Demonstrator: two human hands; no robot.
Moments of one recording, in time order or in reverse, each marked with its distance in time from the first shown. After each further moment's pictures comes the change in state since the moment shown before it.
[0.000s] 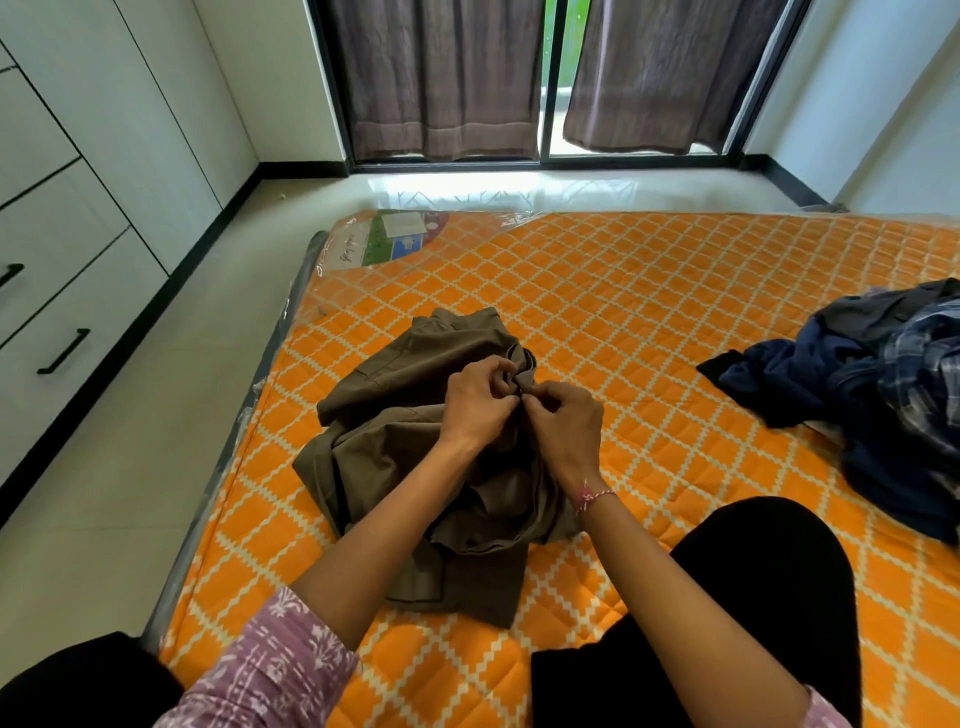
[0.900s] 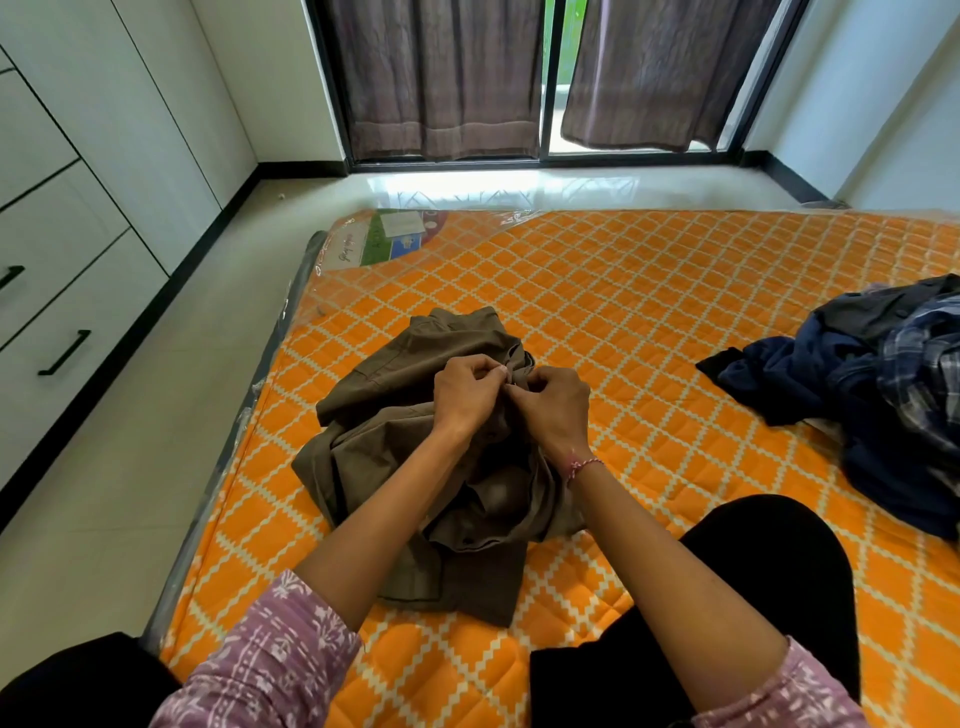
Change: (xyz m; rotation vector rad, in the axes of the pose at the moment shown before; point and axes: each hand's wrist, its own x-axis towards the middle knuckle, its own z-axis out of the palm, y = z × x) left_hand 0.008 0.004 -0.002 -0.189 0.049 -0.247; right_hand 0.020 -0.006 0.008 -0.012 -0.073 0.093
